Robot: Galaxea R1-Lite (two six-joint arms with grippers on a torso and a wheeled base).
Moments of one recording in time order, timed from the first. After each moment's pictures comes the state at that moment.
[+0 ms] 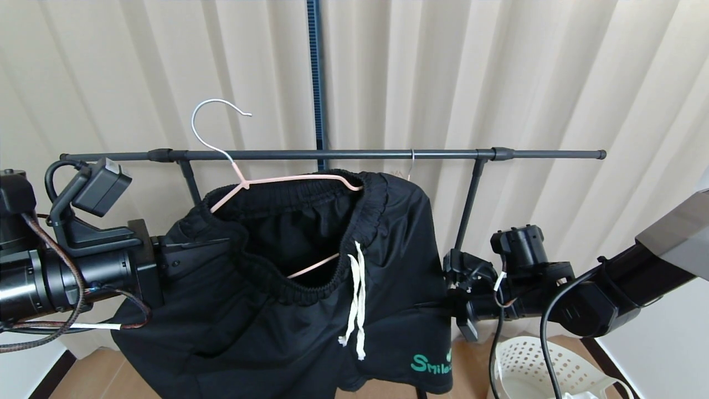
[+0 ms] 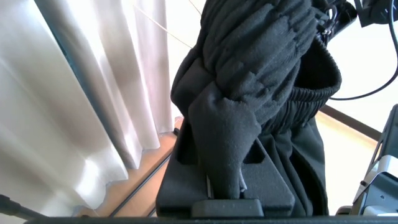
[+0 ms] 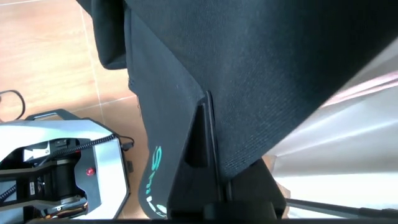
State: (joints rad) left arm -0.06 1.42 -0.60 -0.53 -0.79 0.16; right arm 0.33 2.08 -0.82 -0.50 0.70 -0.62
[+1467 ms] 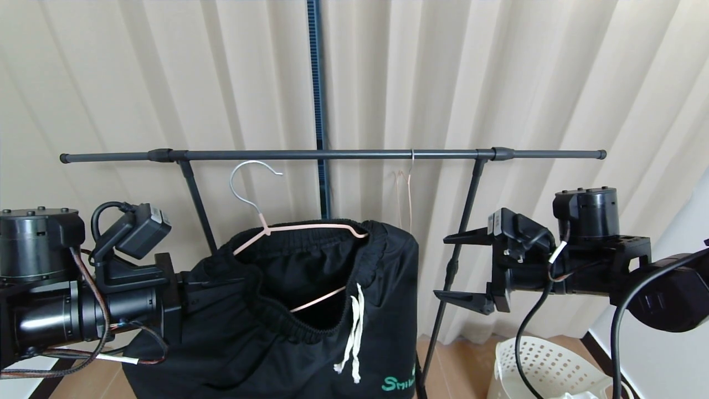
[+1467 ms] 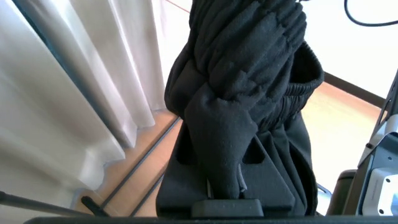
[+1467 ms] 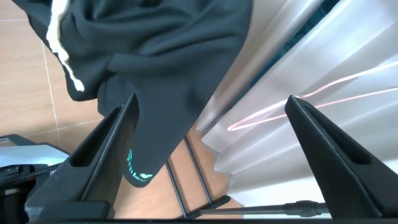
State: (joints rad) left arm -0.09 1.50 -0.50 -0.53 -0.79 0.31; right arm 0.28 1.82 -0.78 -0.50 0.70 -0.62
